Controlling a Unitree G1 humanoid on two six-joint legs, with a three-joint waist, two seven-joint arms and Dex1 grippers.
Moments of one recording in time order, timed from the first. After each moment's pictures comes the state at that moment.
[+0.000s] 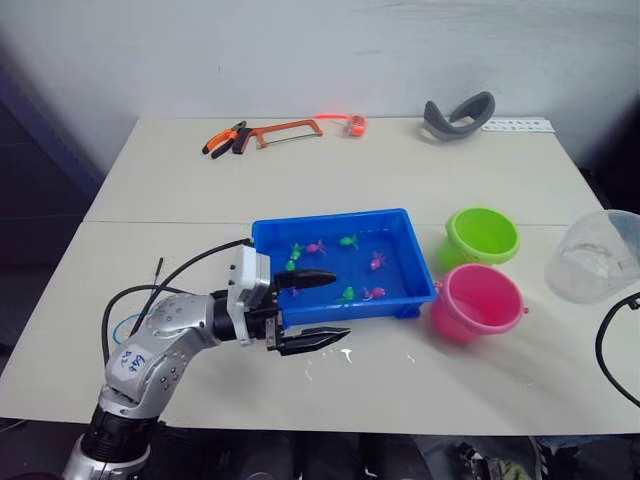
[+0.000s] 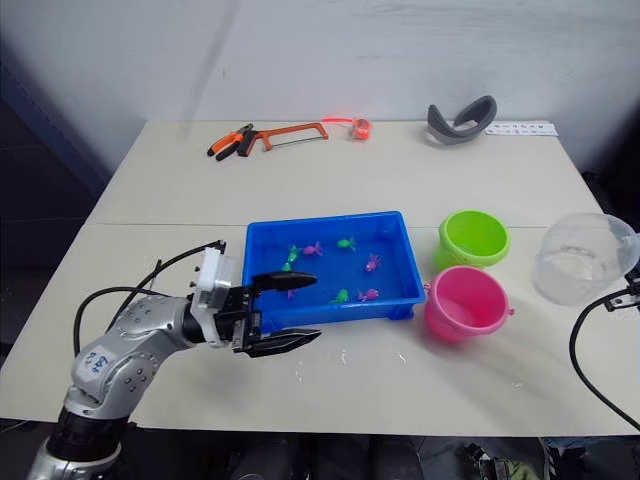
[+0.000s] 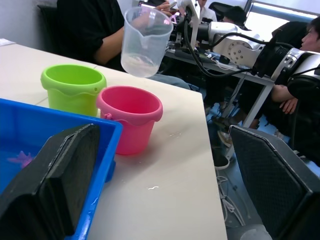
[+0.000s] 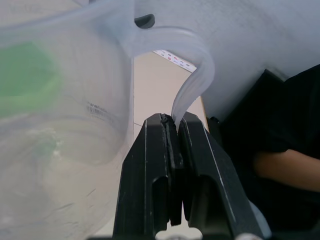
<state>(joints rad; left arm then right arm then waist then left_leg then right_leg) -0.24 0.49 -0.08 -0.43 -0.67 0.53 -0.89 0.09 -0.82 -0.68 0.07 0.30 -0.04 0.56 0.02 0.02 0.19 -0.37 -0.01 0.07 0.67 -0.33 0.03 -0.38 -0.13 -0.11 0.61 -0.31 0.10</state>
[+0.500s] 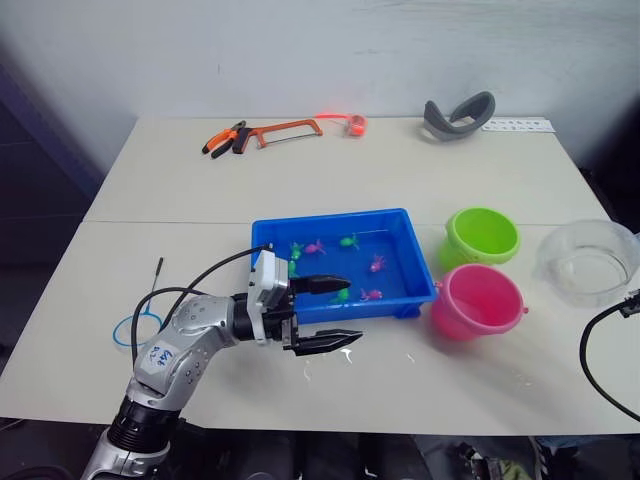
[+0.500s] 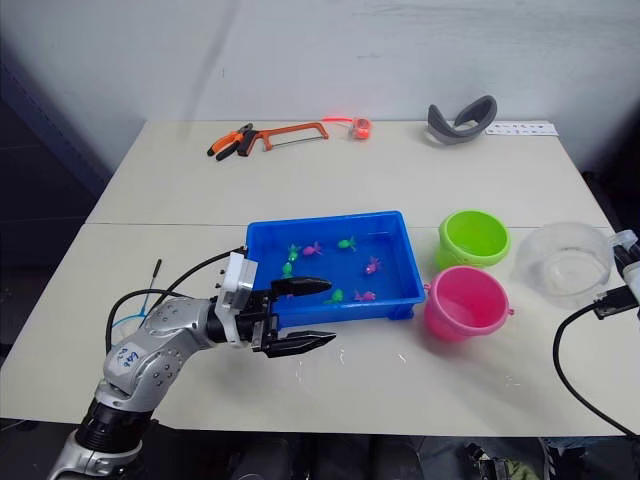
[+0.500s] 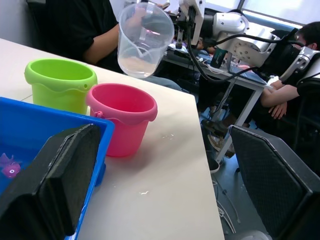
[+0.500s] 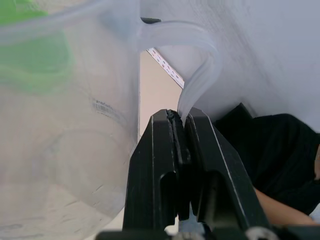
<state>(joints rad) -0.27 0.43 -0.14 -0.34 -0.61 0.46 -0.92 0.22 -0.81 -0.68 -0.12 0.06 -0.16 0.49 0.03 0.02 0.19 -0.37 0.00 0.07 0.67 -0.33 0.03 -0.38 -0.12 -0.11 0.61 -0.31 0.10</state>
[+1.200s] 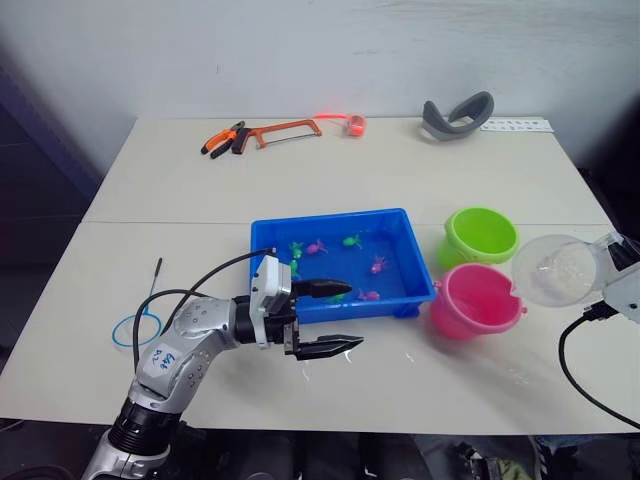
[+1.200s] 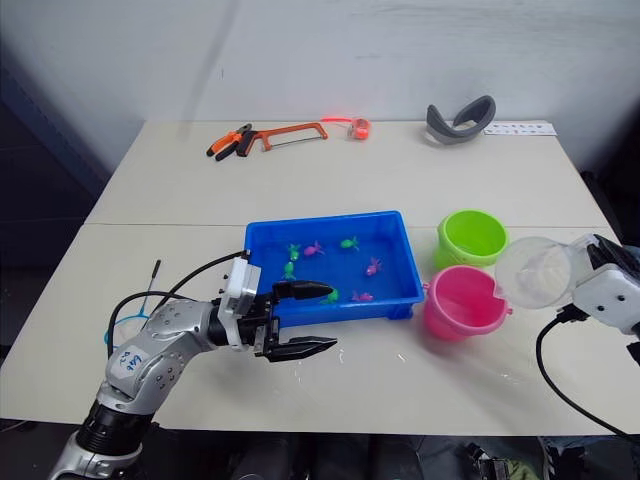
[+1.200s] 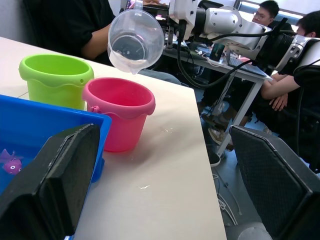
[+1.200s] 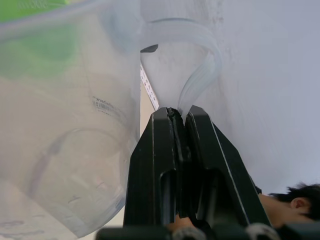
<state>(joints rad) -0.26 0.44 -0.16 -0.34 -0.58 0.43 -0.93 0.17 -0.86 -0.60 0.01 -0.26 -0.43 0.32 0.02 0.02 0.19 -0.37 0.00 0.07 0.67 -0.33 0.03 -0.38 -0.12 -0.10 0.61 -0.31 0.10</state>
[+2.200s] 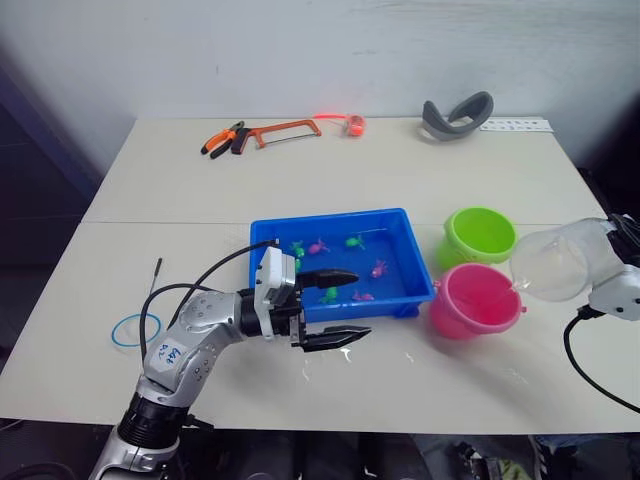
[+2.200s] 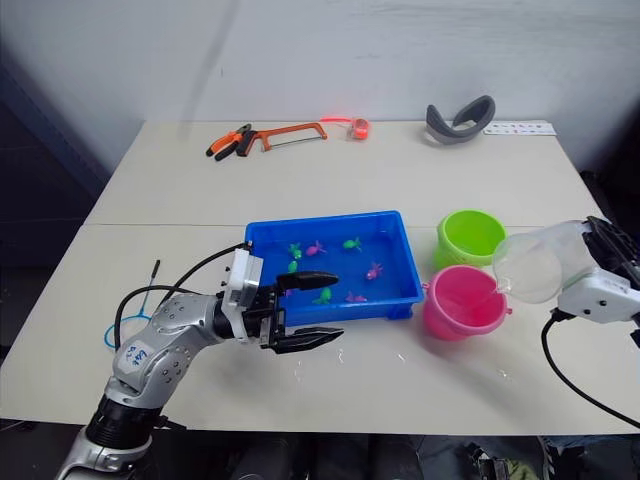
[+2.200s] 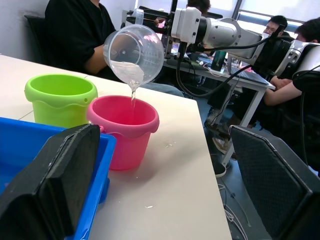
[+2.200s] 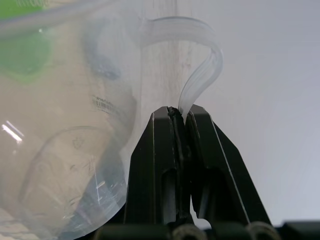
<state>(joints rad) -0.29 0.40 -0.16 -0.34 -0.58 0.42 -0.91 0.14 -0.94 -0.60 0.04 -0.48 -0.60 0.15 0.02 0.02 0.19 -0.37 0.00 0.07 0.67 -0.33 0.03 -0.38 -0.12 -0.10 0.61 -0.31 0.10</state>
